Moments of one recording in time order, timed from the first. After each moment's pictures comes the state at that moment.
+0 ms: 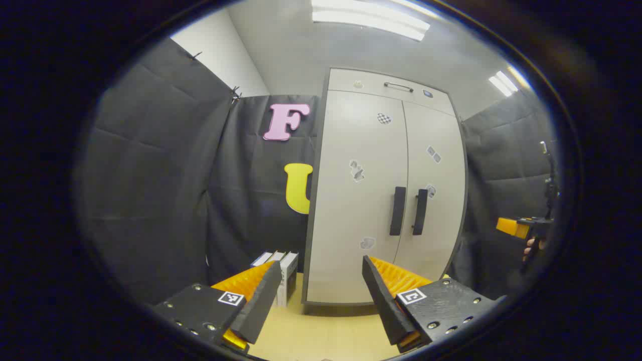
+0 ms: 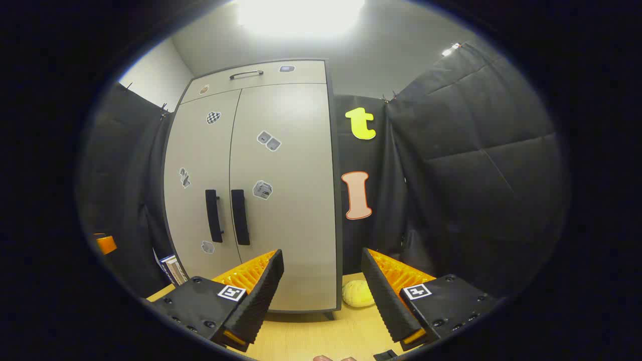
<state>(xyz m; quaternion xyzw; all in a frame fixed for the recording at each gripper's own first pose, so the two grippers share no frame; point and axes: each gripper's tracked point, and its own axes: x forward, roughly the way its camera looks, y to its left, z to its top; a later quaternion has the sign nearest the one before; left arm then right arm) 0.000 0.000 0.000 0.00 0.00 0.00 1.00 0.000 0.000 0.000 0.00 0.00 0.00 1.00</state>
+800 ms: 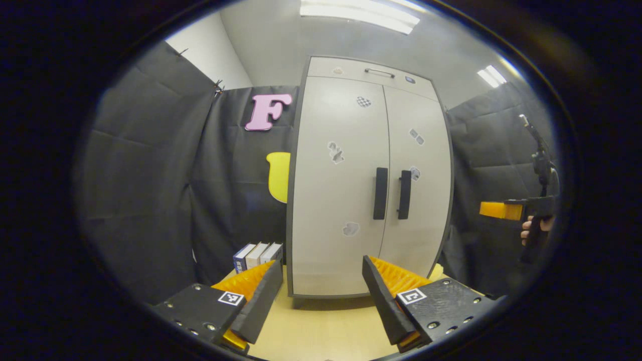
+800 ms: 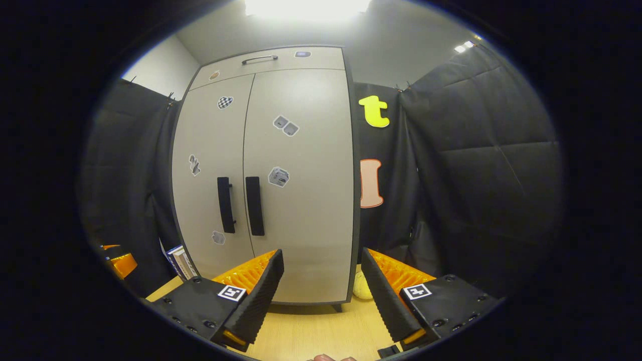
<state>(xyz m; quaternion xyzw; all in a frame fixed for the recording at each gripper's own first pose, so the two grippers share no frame) 0.009 -0.033 -0.034 0.01 0.03 -0.04 1.00 0.012 0.037 -0.010 -0.02 0.05 0.03 1.00</state>
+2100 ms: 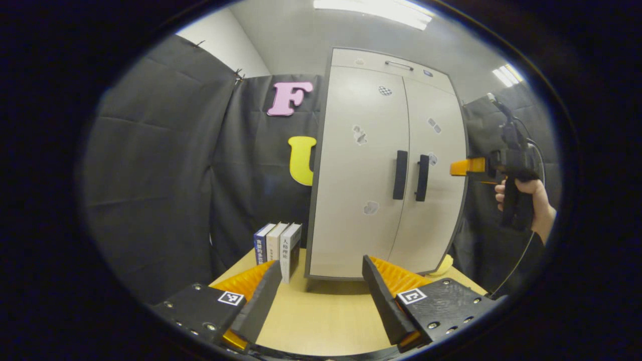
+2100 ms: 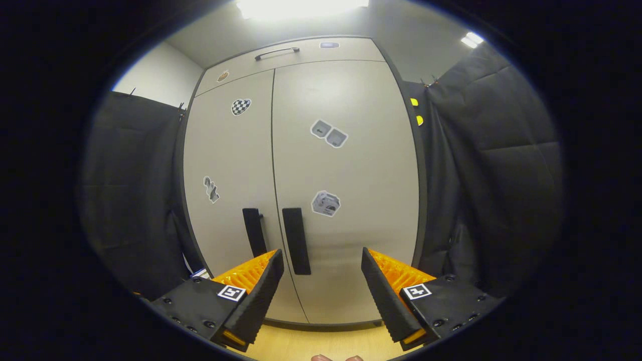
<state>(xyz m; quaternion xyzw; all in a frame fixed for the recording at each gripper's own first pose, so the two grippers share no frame) -0.026 0.000 -0.068 -0.01 0.07 0.01 1.00 0.103 0.130 0.039 0.02 0.04 0.10 0.99</state>
